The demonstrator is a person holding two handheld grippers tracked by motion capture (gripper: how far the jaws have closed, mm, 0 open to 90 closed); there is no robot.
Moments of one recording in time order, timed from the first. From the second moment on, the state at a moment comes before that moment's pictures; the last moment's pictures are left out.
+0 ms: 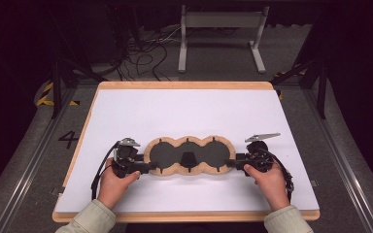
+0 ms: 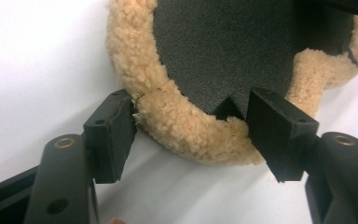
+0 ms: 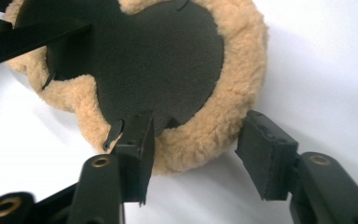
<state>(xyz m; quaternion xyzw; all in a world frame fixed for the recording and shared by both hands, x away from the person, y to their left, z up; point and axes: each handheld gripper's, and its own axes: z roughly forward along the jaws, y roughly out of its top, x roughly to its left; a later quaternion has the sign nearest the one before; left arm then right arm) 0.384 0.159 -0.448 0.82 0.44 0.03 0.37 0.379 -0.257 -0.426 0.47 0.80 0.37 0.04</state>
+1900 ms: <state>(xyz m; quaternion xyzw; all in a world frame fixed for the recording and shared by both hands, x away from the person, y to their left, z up) 0.316 0.180 -0.417 0.84 0.36 0.09 0.39 0.296 -0.259 -0.408 0.34 0.86 0.34 0.17</state>
